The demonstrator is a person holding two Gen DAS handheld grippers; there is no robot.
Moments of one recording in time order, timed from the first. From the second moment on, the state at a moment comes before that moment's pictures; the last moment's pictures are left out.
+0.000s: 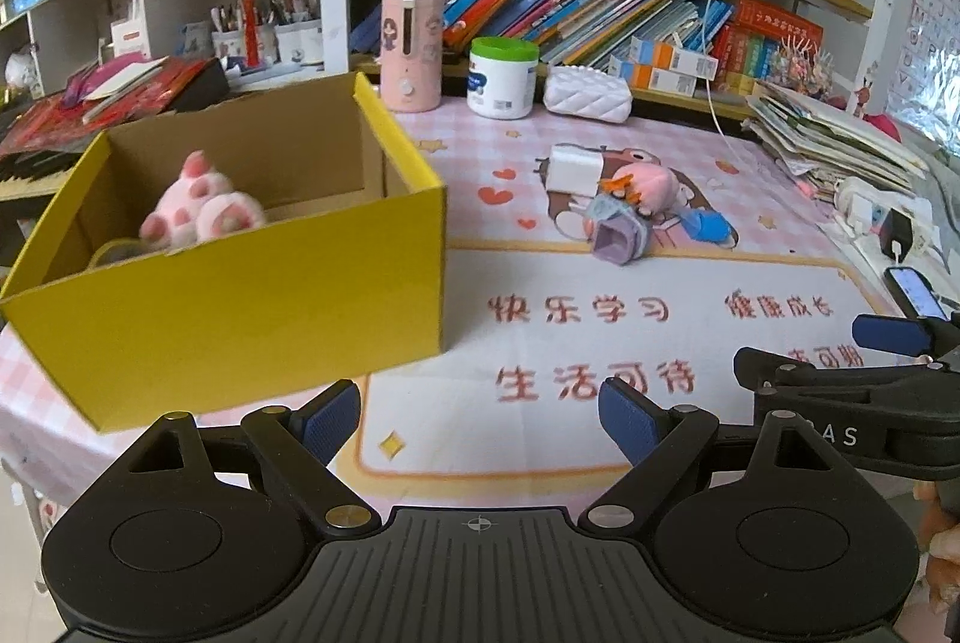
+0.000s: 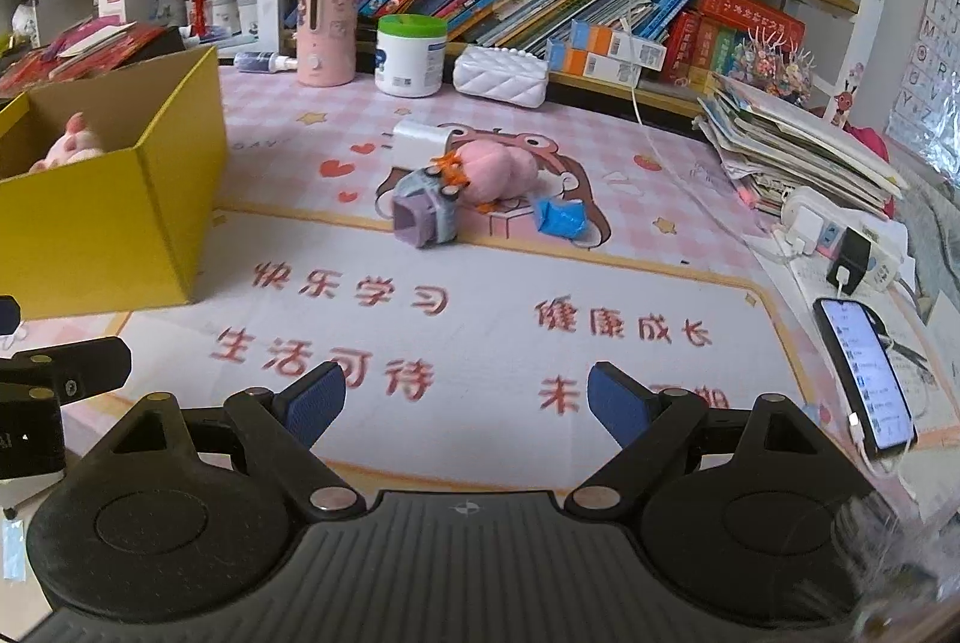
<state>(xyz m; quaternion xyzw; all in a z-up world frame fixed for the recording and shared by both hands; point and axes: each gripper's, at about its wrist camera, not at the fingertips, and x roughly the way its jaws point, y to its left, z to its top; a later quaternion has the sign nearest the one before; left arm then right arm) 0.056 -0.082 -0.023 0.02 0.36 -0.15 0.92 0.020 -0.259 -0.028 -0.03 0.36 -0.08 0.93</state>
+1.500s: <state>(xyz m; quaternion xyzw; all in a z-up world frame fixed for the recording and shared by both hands) 0.156 -0.205 -0.026 0.04 0.35 -0.09 0.93 0.195 -0.399 -0.063 0.01 0.39 -0.01 0.92</state>
